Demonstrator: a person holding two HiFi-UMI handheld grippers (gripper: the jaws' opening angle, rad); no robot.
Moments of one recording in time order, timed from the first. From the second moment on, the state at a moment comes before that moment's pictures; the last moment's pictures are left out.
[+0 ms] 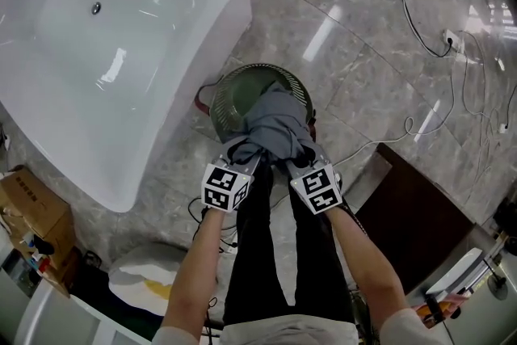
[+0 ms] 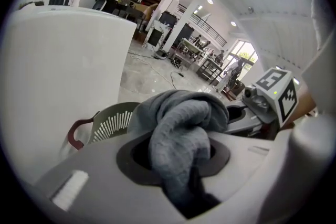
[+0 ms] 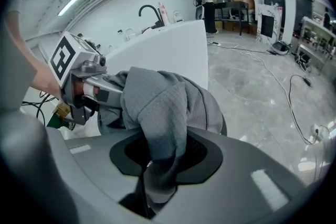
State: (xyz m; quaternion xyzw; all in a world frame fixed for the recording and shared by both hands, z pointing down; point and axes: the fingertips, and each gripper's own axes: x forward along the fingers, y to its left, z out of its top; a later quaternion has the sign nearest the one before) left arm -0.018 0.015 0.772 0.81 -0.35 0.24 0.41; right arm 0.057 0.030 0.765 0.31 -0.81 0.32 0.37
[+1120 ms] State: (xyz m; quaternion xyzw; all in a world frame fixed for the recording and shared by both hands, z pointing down) left arm -0.041 -0.042 0.894 0.77 -0.38 0.23 0.45; right arm 0.046 -0.040 0.884 0.36 -0.78 0.38 0.33
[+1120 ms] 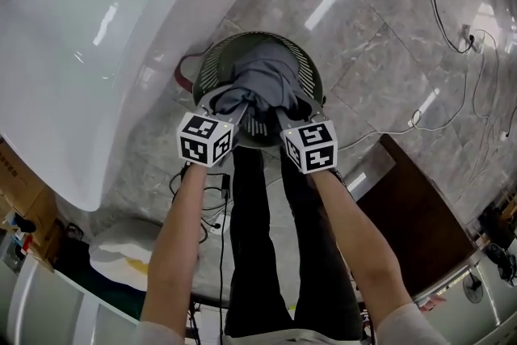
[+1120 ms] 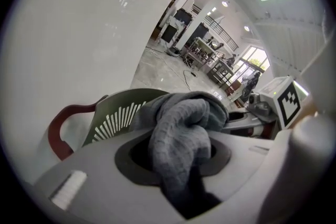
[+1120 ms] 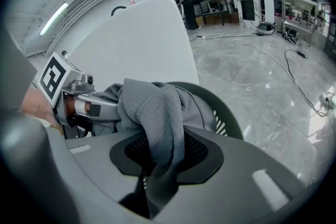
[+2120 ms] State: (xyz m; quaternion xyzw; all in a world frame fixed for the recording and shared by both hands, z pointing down) left arm -0.061 0.008 0.914 0.74 -0.39 0.23 0.50; right arm 0.064 -0.030 0.937 0.39 -0.72 0.42 0.39
